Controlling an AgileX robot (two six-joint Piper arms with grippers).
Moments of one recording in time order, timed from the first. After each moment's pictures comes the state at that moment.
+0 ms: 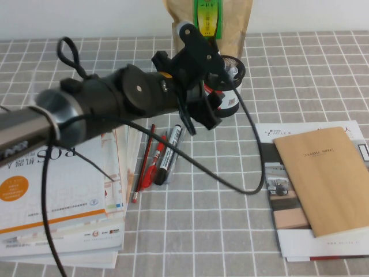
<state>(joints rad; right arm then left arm) -0.04 -0.01 0.03 0.67 0.39 -0.07 -0.62 1.83 -1.33 -0.70 0.14 1.23</state>
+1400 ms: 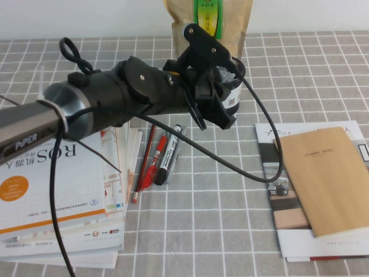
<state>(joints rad) -0.04 -0.01 0.03 0.70 0.39 -0.07 -0.62 1.86 -1.39 -0.87 0.27 1.23</state>
